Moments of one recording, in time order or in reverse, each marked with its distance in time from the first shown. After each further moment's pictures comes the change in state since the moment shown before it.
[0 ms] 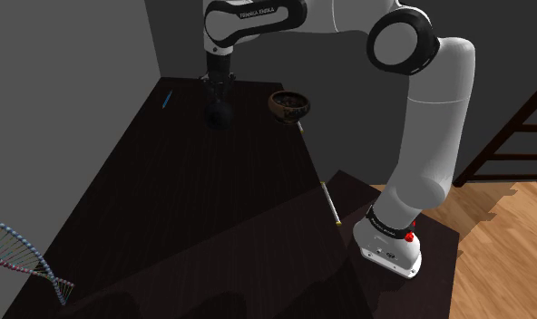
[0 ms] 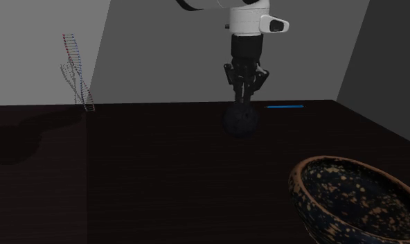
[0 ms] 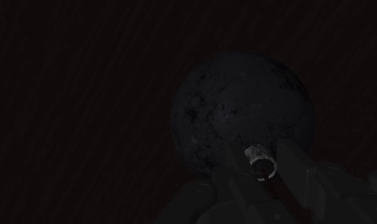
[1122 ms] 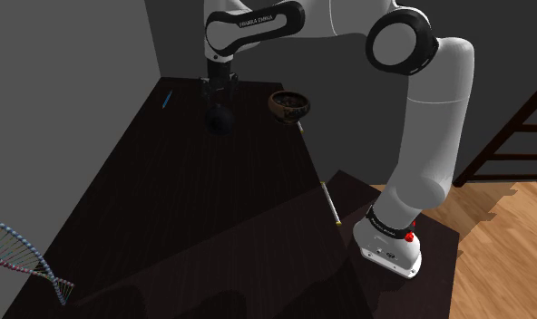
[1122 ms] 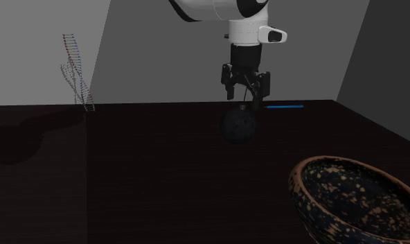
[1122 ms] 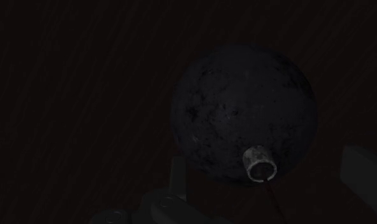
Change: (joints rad) arm 0.000 0.005 0.000 -0.047 -0.001 0.053 0.001
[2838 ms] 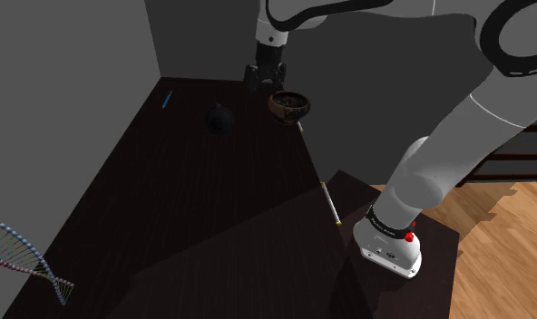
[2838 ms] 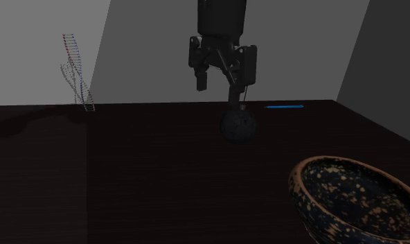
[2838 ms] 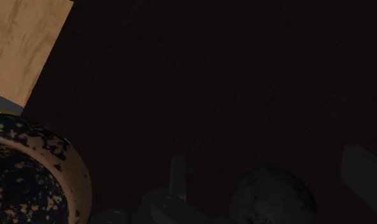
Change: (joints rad) arm -0.044 -0.554 -0.032 -0.498 0.104 -0.089 -0.109
